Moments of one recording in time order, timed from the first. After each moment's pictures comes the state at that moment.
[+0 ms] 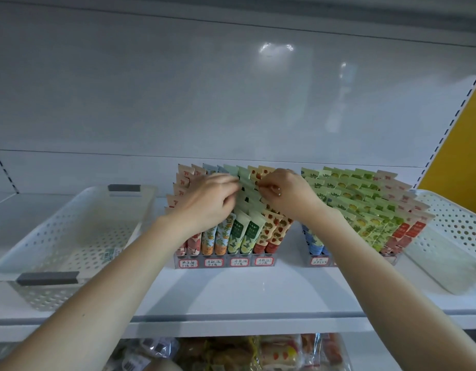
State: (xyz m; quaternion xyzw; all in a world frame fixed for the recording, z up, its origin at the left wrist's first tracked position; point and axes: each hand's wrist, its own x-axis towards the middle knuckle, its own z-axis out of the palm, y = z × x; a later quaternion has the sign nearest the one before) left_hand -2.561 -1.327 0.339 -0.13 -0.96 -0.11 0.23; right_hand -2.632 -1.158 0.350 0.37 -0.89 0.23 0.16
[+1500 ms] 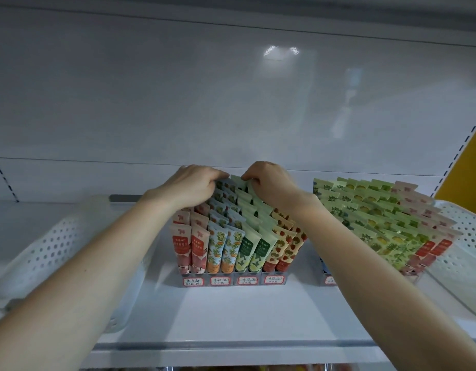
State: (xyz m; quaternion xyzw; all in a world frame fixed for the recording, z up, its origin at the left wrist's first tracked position) left_hand -2.611 -1.385 0.359 -0.03 -0.99 -0.14 0.10; right_hand -2.670 -1.215 0.367 0.35 -0.92 0.14 0.10
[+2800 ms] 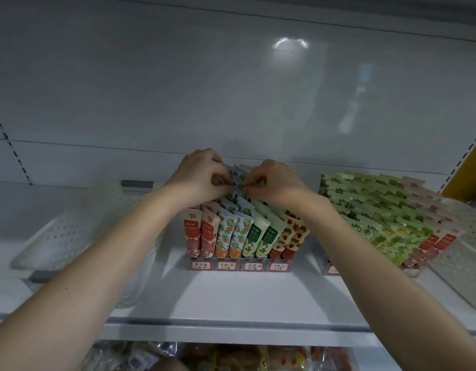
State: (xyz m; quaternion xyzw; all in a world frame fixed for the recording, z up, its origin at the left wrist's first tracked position) left_hand -2.577 -1.377 0.357 -0.04 -0.96 -0.17 0.22; right_hand -2.634 -1.214 0.370 0.36 -0.91 0.21 0.04
